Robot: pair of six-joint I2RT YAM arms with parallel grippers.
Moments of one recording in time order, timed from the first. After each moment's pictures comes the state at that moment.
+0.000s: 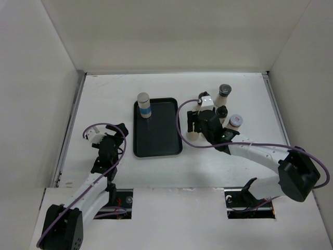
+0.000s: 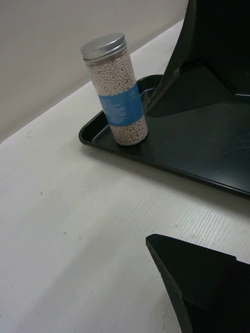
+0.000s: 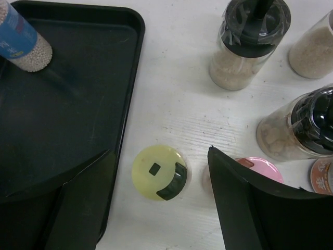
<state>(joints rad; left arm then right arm) -0.23 0.78 0.10 0.46 -0.46 -0.90 0.75 1.34 0.80 0.07 0.45 0.29</state>
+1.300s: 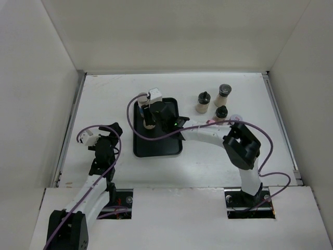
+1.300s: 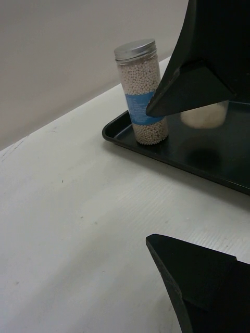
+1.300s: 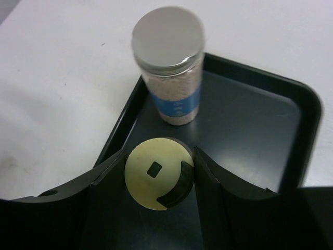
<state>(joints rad) -0.13 0.73 0.08 0.45 -0.45 -0.97 0.95 1.94 1.44 0.12 0.40 0.27</state>
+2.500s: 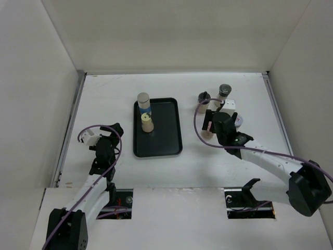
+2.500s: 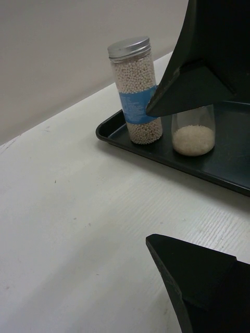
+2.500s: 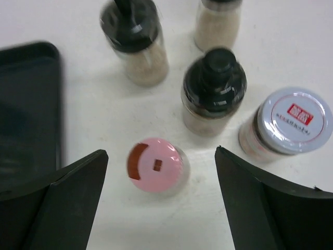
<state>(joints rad) -0.14 0.75 0.08 0.45 -0.43 -0.97 0.62 1.17 0.67 0.01 0.59 0.41</state>
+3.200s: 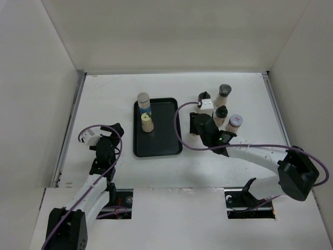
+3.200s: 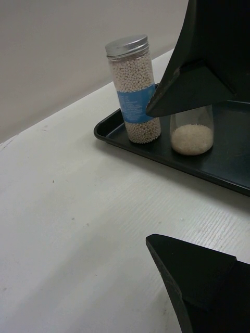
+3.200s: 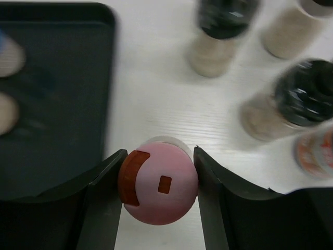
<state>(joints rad) -0.15 0.75 0.08 0.45 -0.43 -0.97 0.78 1.36 0.78 0.02 0.63 0.36</state>
